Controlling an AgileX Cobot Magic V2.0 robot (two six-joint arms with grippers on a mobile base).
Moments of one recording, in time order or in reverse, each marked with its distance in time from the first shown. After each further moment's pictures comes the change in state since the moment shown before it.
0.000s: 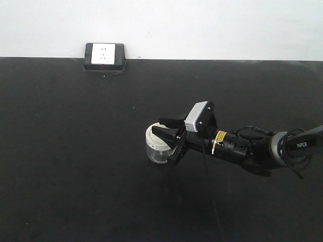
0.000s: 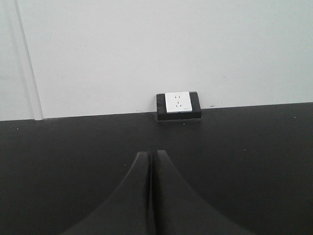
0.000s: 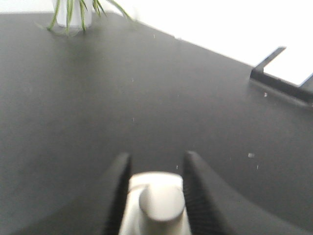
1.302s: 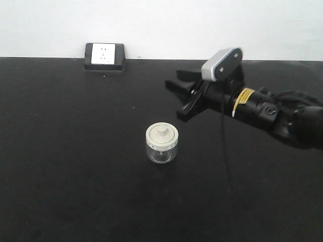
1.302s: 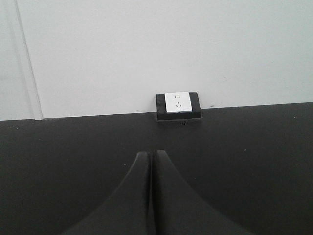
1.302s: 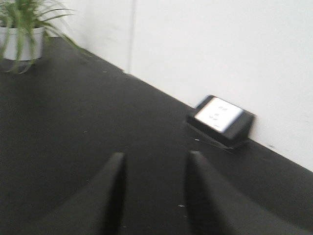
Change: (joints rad) left arm 0.000 0.000 0.000 0.000 0.000 0.000; right arm 0.000 -0.418 0.001 0.003 0.368 0.229
